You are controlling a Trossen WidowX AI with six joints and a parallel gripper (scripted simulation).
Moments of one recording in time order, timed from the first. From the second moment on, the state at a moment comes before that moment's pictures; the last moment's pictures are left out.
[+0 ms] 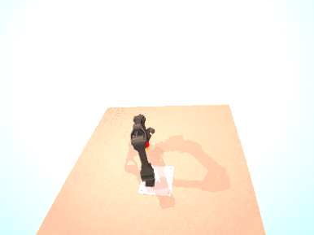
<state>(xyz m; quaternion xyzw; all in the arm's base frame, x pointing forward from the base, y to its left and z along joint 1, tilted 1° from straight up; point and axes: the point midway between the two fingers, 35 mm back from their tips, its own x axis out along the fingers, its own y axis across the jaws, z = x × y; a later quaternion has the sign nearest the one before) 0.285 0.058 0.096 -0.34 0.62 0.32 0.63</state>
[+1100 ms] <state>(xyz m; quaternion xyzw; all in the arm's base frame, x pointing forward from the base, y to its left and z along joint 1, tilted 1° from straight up) 0.285 0.058 0.125 -0.34 0.62 0.32 0.63</state>
